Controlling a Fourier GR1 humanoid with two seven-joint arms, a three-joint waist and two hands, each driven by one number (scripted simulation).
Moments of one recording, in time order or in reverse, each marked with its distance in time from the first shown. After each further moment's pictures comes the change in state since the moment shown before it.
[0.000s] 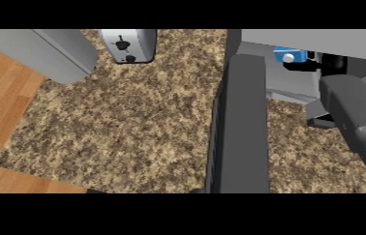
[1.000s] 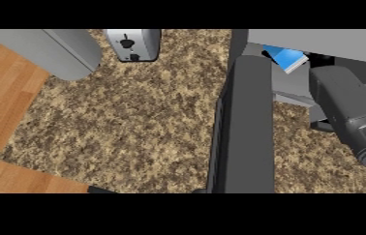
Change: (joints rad) left arm -0.059 0.020 -0.008 0.046 -0.083 -0.023 -0.008; right arm -0.066 0.039 -0.002 0.012 0.002 0.081 0.013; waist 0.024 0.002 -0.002
